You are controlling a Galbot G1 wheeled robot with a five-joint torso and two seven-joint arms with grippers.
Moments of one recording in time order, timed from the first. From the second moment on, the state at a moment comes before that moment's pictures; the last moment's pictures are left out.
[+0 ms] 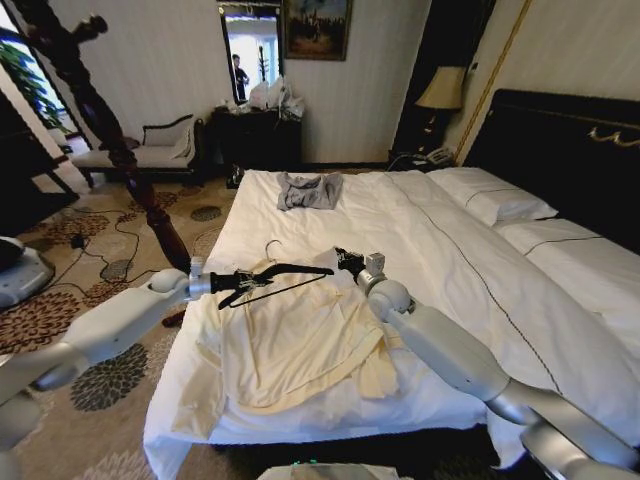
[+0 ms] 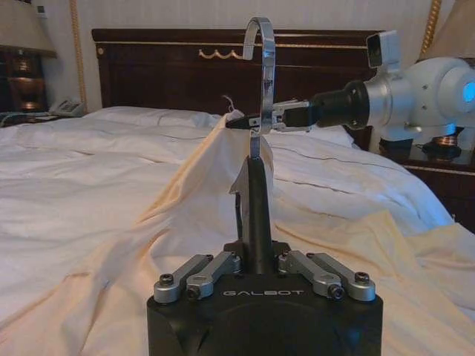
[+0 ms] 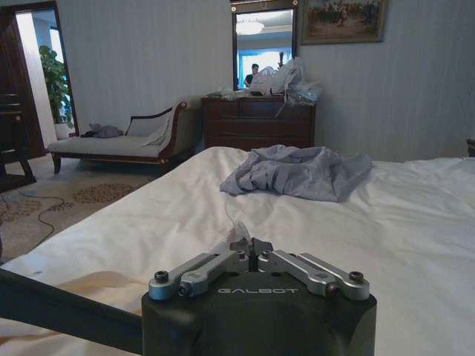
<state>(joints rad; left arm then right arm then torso) 0.15 -0.74 0.61 -1.12 -1.02 -0.10 1.00 -0.52 0.94 -0.22 1.70 0.89 -0.27 0.37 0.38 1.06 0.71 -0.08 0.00</state>
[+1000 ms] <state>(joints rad) 0.11 -1.03 0.66 -0.92 -1.00 -0.13 0.95 -0.56 0.97 -0.17 1.89 1.19 -0.34 0.54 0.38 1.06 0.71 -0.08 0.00</state>
